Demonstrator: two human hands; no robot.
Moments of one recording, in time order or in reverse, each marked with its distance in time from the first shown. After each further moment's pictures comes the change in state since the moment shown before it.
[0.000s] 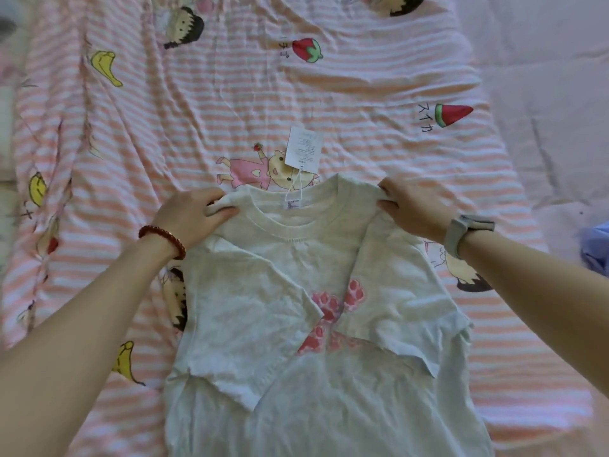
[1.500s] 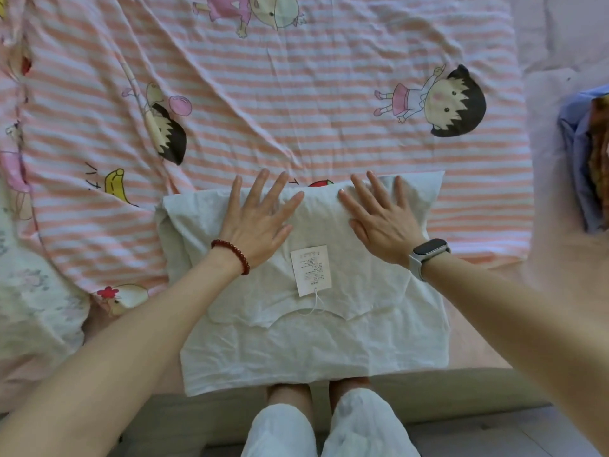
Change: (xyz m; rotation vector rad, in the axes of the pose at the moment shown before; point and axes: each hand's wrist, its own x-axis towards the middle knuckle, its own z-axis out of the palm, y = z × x) left_hand -0.234 0.065 0.149 0.604 -0.225 0.263; right_hand -0.243 -0.012 0.130 -0.381 -0.207 -0.202
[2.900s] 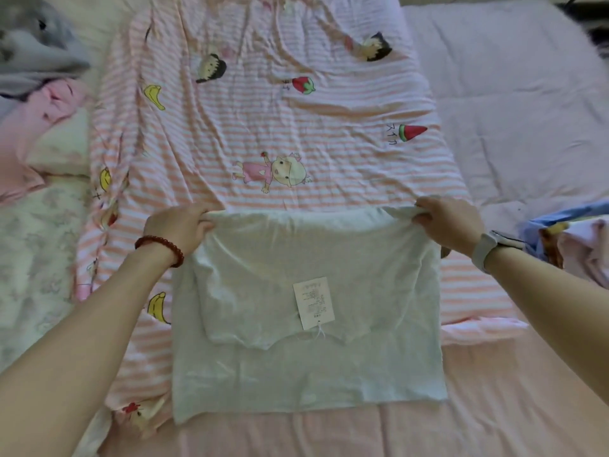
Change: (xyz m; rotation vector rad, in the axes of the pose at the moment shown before) left_hand 0.056 -0.169 -0.160 -0.257 0.112 -0.418; right_hand 0.052 0.117 -0.185 0.197 0.285 0.404
